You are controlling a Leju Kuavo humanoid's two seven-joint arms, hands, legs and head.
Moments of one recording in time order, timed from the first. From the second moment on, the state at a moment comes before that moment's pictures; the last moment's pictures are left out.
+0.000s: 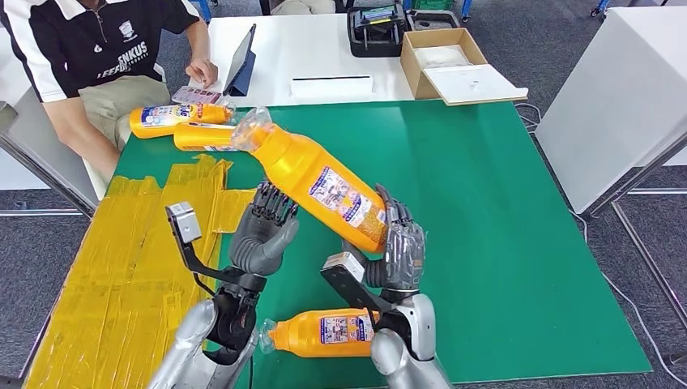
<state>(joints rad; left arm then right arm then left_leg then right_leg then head) -0.19 -0.17 -0.31 -1.46 0.48 -0.11 -0.25 -0.20 0.27 0.44 -1.11 1.02 -0.66 -0.22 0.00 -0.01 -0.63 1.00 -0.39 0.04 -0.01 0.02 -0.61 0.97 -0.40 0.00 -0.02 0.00</state>
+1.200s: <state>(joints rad) -0.21 -0.14 -0.21 -1.39 0.51 -0.08 -0.26 -0.50 0.35 0.86 -0.63 1.00 -0.58 -0.01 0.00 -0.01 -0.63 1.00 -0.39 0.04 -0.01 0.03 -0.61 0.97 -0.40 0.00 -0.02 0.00</state>
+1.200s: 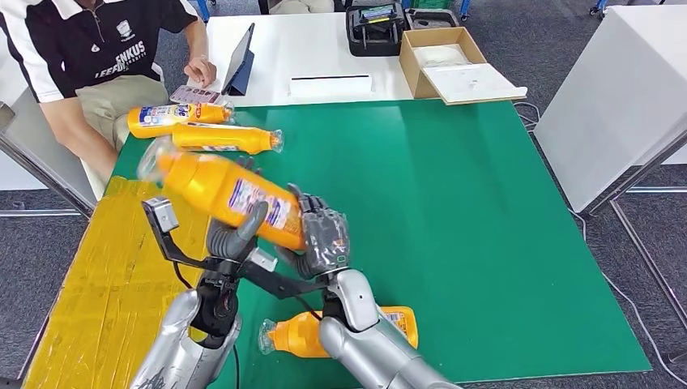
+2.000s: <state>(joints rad) -0.09 -0.14 -0.15 -1.37 0.45 -0.07 -0.33 -0.41 0.24 0.88 -0.77 1.03 -0.33 -0.20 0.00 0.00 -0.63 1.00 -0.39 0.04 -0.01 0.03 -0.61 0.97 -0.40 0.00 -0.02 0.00</state>
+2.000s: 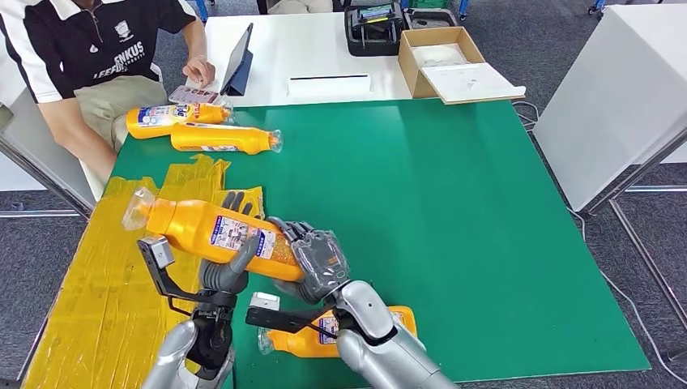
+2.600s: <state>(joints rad) -0.09 -0.15 -0.13 -1.39 0.42 -0.04 -0.35 -0.39 0.22 0.87 -0.82 1.04 -0.34 -0.19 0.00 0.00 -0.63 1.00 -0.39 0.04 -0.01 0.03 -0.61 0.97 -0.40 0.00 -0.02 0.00</state>
